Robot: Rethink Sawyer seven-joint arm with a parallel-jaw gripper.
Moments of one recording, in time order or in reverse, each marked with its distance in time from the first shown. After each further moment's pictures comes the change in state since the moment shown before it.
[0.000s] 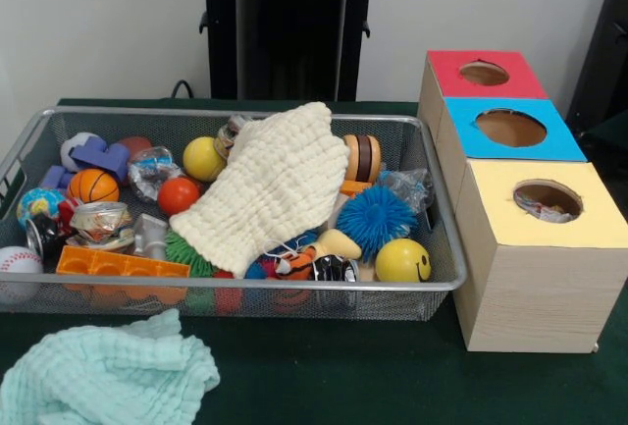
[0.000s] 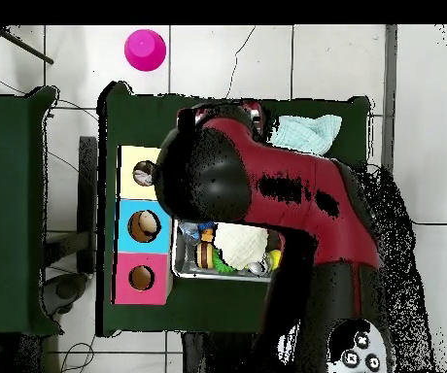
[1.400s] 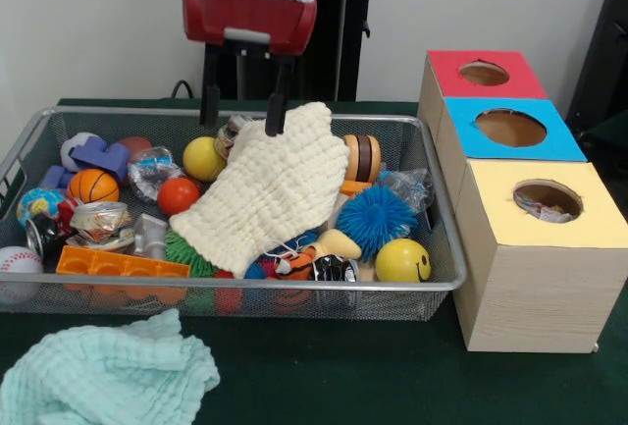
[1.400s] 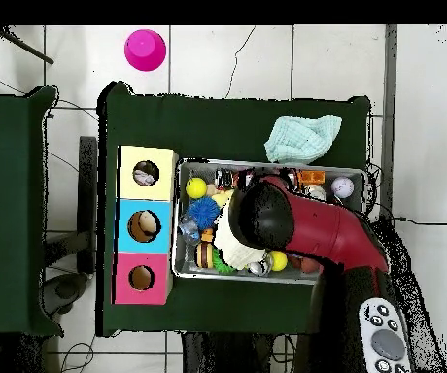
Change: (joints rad) arm -0.133 0.146 -0.014 0.224 -0.092 -0.184 0.000
